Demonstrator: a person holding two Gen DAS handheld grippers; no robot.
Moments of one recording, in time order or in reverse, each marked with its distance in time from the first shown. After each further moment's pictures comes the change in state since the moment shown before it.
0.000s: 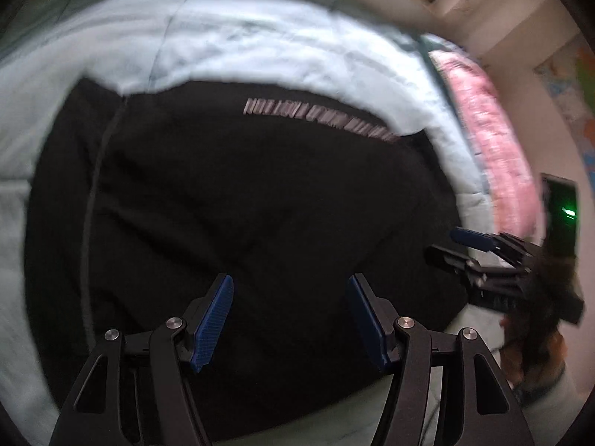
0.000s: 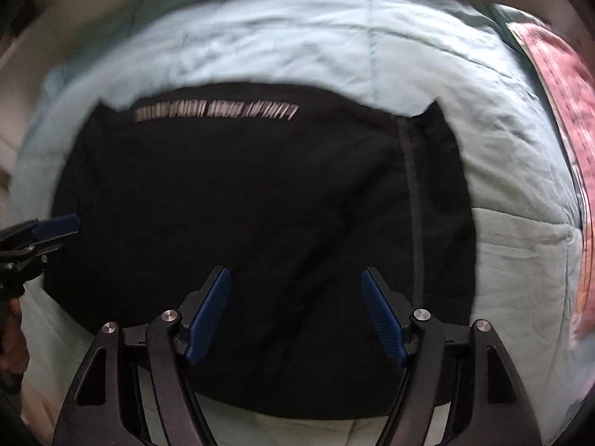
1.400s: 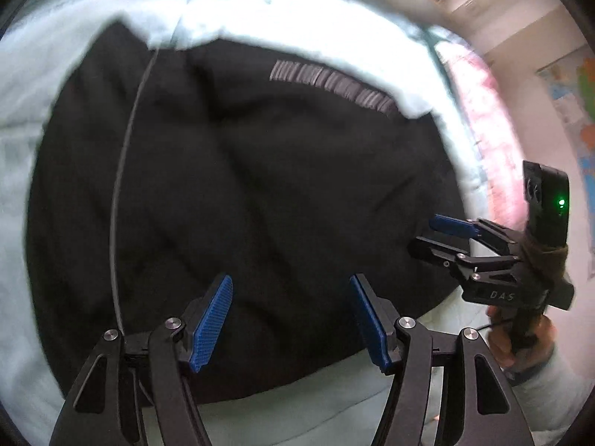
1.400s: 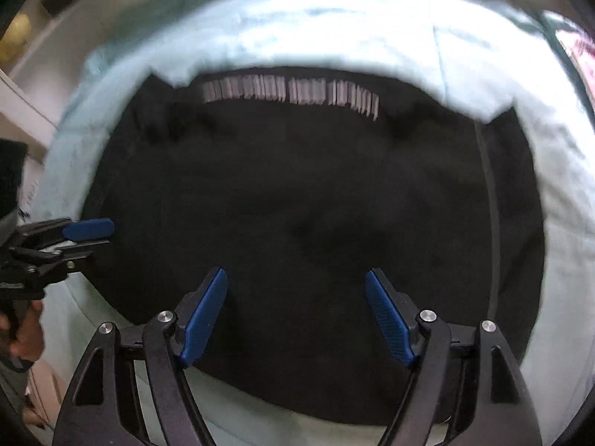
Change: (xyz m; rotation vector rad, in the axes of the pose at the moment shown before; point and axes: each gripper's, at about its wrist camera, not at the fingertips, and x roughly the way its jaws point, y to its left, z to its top) left arm -0.001 0.042 -0.043 -0.023 0.079 -0.008; right arm 0.012 0.039 -0.028 -0.059 0.053 0.159
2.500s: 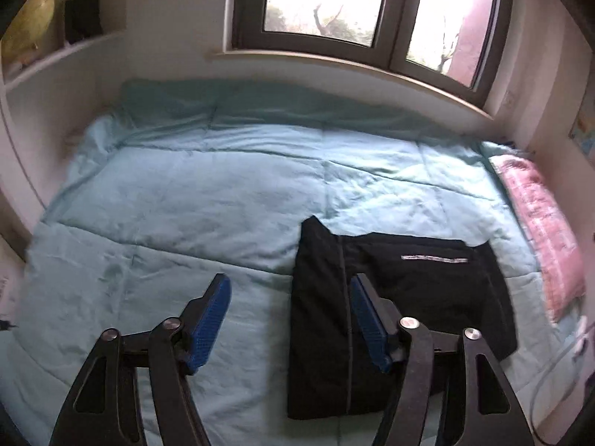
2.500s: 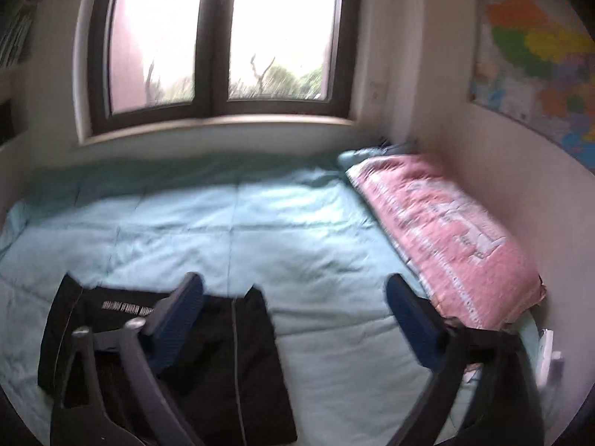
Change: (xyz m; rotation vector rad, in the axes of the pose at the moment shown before) left arm -0.245 0.067 0.009 -0.015 -0.511 0.287; right arm -0.312 -0.080 -0.041 0.240 -0.752 -0.507
